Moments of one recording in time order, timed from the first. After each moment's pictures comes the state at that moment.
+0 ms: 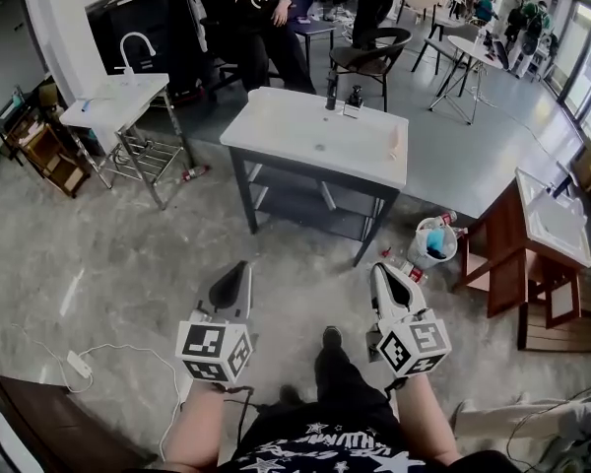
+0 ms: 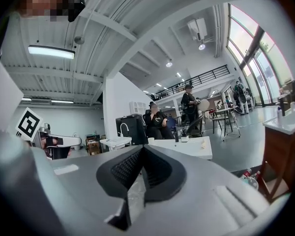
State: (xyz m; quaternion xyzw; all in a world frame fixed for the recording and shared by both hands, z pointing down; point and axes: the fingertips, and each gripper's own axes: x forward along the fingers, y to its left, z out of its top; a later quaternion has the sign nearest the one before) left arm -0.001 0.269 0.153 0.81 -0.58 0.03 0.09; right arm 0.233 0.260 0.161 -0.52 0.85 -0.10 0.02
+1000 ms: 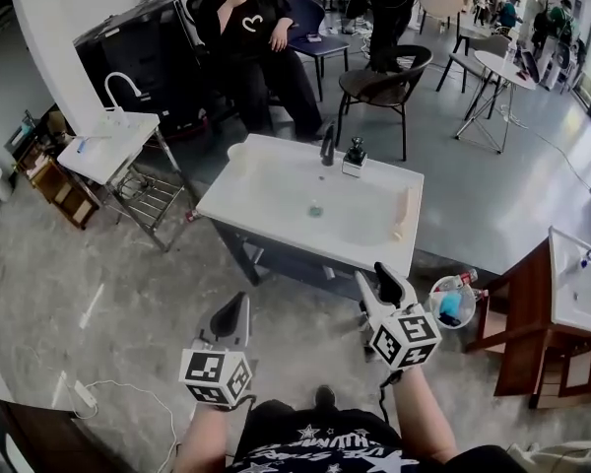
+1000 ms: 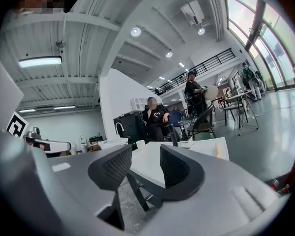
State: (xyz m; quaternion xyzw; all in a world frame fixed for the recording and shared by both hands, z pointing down) left arm 0.069 0.017 0.178 0.77 -0.62 0.06 0.11; right arm 0.291 -0.058 0.195 -0.47 0.87 -0.15 0.02
